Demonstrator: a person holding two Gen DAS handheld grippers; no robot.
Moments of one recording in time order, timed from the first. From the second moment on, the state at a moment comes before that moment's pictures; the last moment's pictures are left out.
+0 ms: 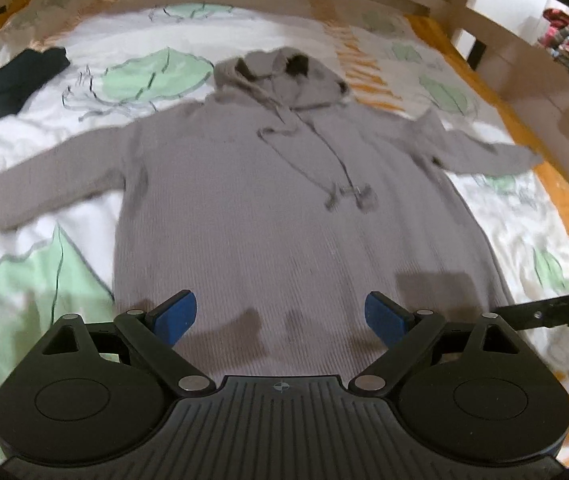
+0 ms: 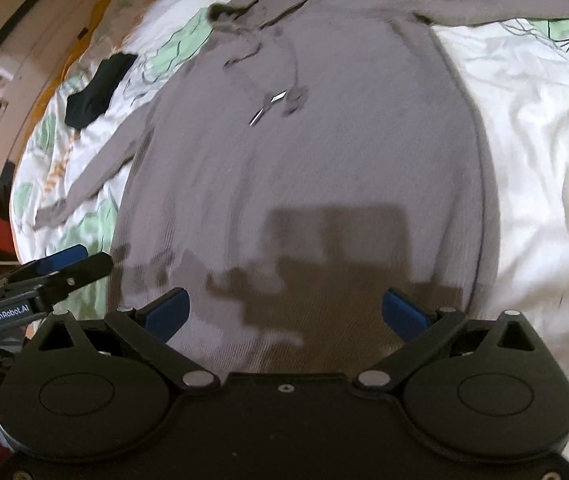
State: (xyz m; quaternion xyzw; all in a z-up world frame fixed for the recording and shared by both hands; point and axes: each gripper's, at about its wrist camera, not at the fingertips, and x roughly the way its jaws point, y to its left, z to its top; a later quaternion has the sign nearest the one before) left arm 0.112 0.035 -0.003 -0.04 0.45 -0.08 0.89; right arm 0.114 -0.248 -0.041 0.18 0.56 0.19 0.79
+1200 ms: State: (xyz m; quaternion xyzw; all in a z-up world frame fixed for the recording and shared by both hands) left arm 0.268 -0.002 -0.119 0.01 0.35 0.03 0.94; right arm 0.300 -0.531 -0.071 0.20 0.35 -0.11 0.91
